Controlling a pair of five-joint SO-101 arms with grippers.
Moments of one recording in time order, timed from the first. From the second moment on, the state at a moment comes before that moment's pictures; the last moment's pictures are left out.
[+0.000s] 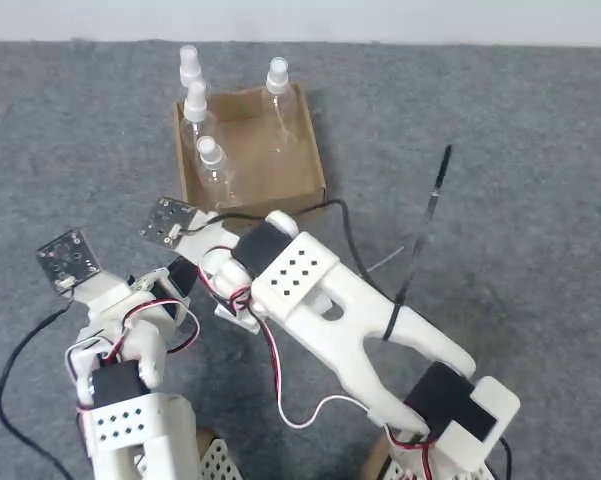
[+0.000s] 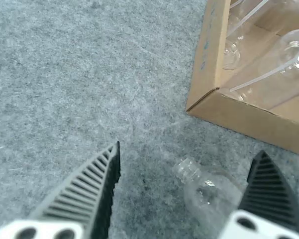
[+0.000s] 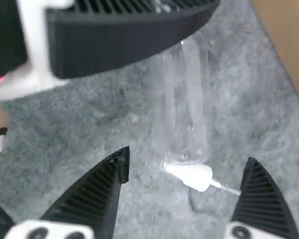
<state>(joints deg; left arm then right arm) -21.6 -81.8 87.8 51.9 22.8 -54.4 1.9 5.2 79.2 14.4</state>
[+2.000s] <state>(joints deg) -21.6 -81.8 88.7 51.9 22.8 -53.2 5.8 17.4 65.8 15.0</state>
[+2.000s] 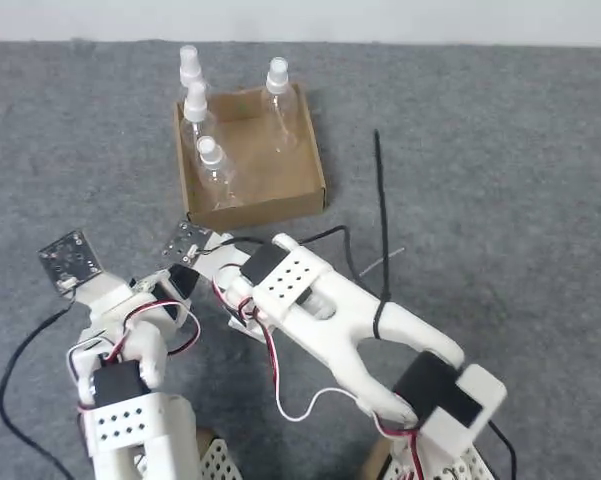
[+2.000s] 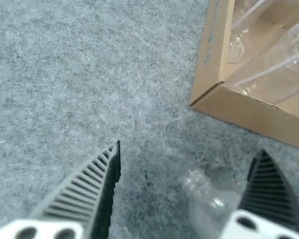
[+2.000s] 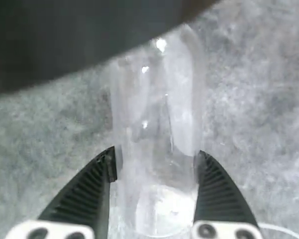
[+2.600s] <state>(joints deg) -21.6 -81.8 88.7 51.9 22.8 -53.2 -5.5 17.4 83.9 21.1</state>
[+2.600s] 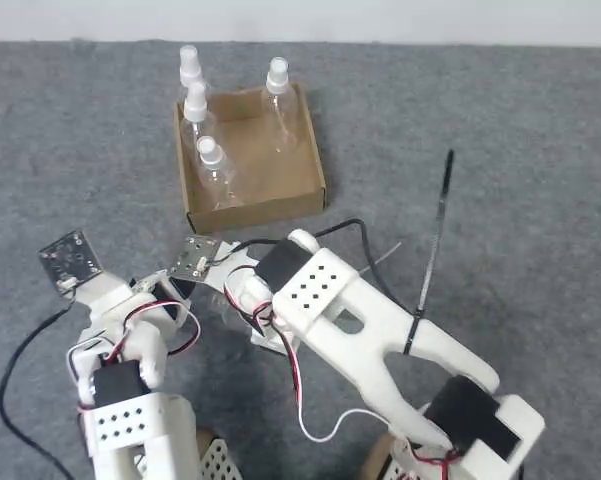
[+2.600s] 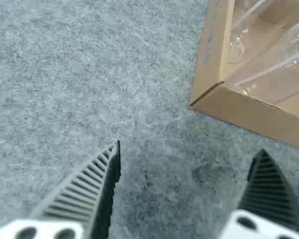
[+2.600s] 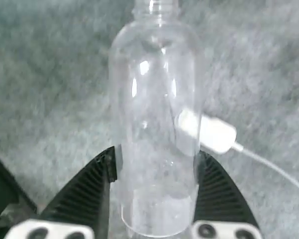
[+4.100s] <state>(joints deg) -21.6 -81.8 88.7 51.9 22.7 -17.5 -37.3 45.9 88.8 36.4</state>
